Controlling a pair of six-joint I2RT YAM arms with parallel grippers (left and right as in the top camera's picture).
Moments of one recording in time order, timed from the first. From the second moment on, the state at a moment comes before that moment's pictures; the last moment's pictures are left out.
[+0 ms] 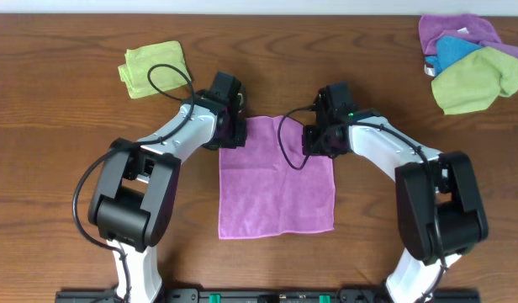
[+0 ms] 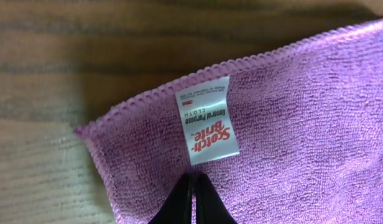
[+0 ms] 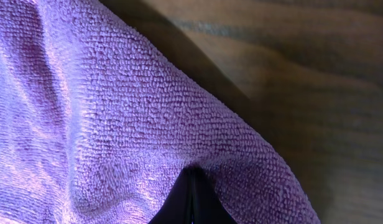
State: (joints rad) left arm -0.38 2.02 1.30 -0.59 0.15 -0.27; right arm 0.30 1.93 1.14 -0.48 -0.22 0.30
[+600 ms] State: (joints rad) left arm -0.36 2.17 1.53 -0.66 0.17 -0.24; right arm 0.30 1.96 1.17 -0.45 -0.22 0.30
